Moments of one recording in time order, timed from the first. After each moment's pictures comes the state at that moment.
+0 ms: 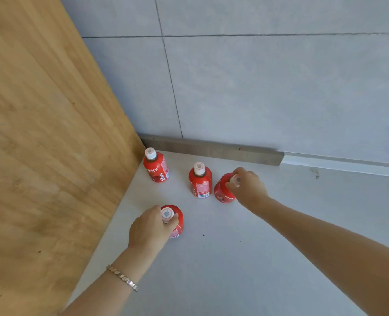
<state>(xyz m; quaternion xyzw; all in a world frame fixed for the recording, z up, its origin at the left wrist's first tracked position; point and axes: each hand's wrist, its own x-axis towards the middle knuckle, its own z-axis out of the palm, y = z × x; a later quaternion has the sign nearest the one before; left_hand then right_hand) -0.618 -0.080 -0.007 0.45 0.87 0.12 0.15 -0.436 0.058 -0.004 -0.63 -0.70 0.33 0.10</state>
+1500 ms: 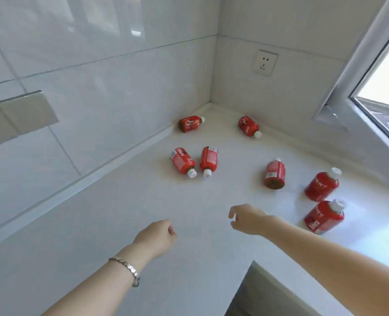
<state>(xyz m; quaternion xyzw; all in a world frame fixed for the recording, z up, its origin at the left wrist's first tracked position) 0.095 -0.041 -0.003 0.85 0.39 -0.13 0.33 0.297 -0.181 0.006 -0.87 -0.40 0.29 -0.04</state>
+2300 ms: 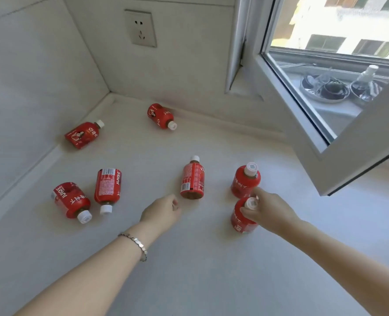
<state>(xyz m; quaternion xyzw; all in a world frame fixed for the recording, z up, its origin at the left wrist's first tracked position) 0.432 -0.125 -0.012 0.91 0.29 -0.17 0.26 0.532 -0.348 0.015 -0.94 -0.15 0.26 0.16</state>
